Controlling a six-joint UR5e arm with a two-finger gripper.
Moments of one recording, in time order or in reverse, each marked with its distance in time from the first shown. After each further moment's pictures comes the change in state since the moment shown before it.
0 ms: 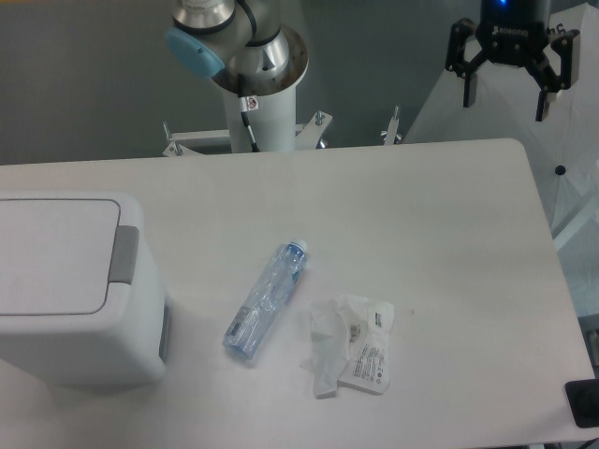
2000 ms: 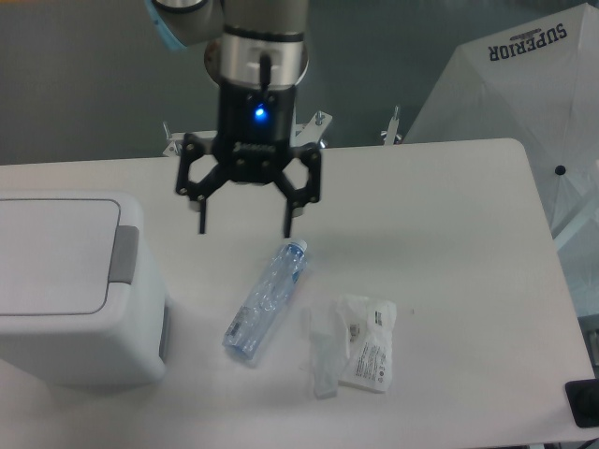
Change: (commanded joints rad) arm -0.663 -0.118 -0.008 0.296 -0.011 -1.488
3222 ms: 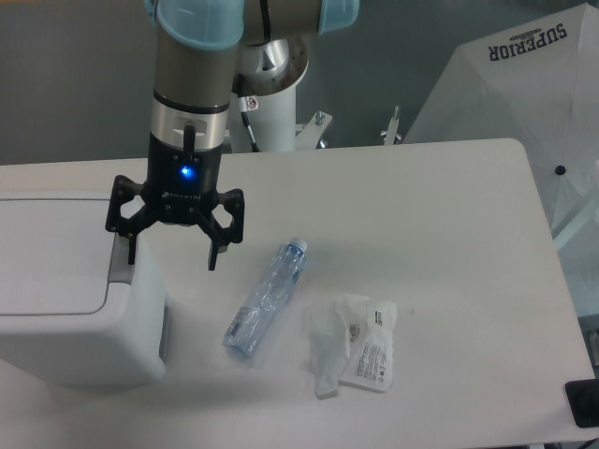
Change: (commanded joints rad) arm -0.062 -0.029 -0.061 0.006 0.002 -0.017
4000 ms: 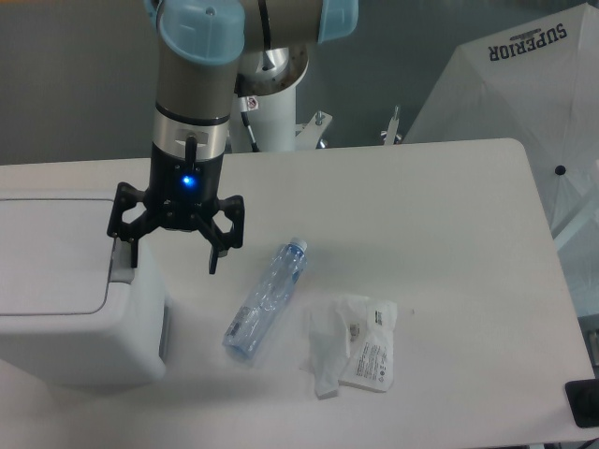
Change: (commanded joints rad) arm -0.002 -0.006 -0.011 0.000 0.002 0.002
